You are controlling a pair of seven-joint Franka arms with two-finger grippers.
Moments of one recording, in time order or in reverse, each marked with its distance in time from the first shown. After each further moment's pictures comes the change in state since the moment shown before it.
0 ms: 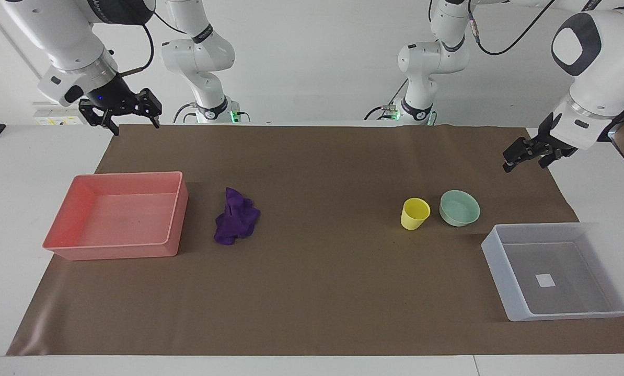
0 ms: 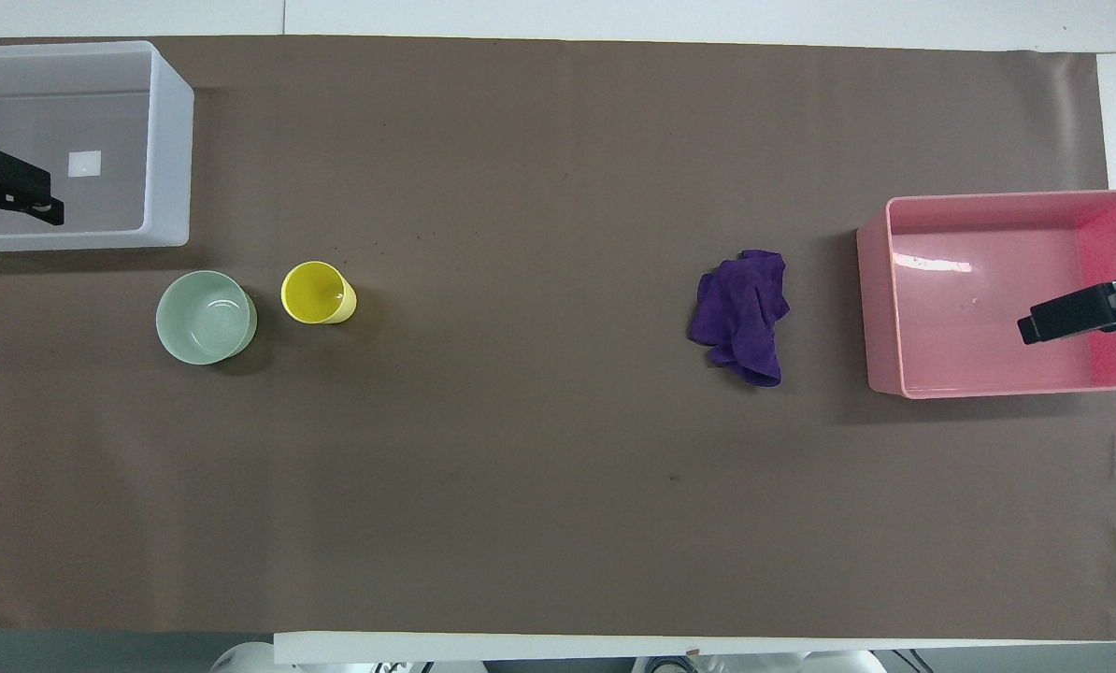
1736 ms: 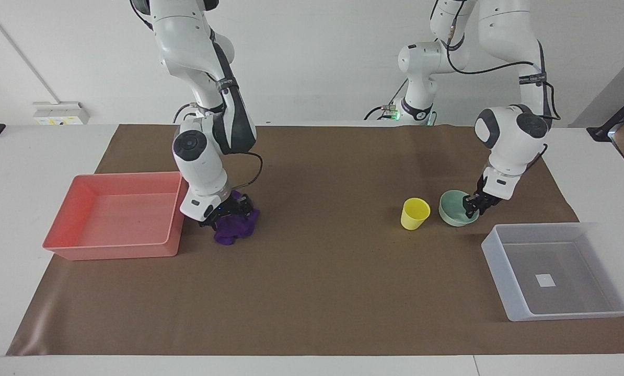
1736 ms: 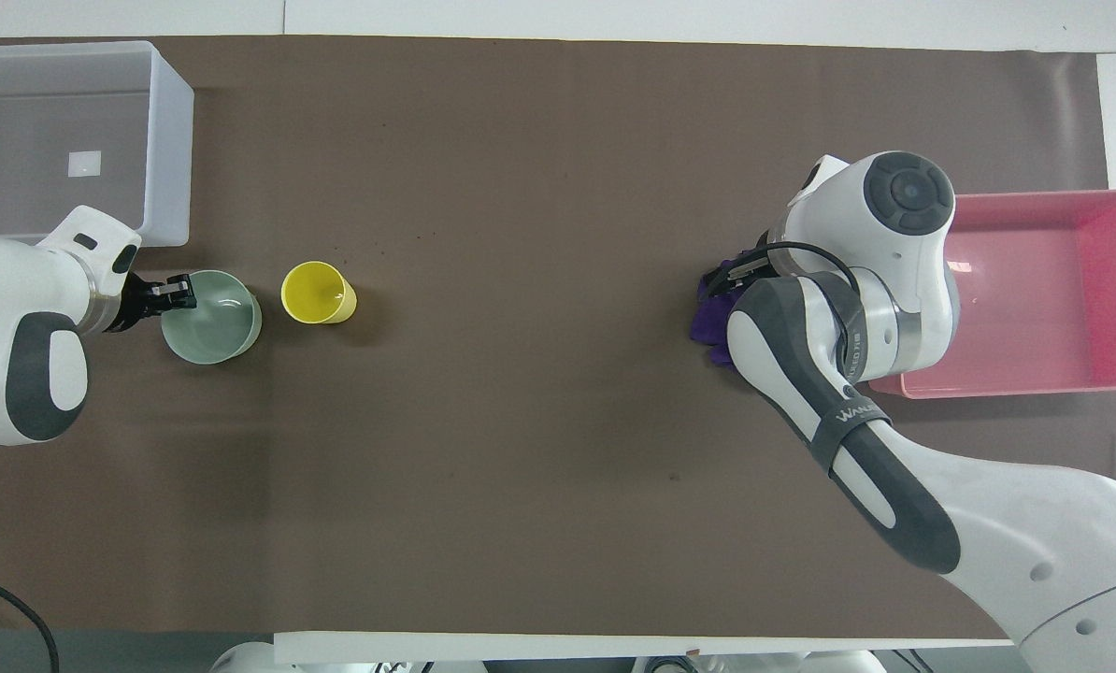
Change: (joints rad) left arm 0.013 -0.027 -0.001 -0.801 0.008 0.938 -0.132; right arm 0.287 0.394 0.008 -0.335 0.094 0.870 0.114
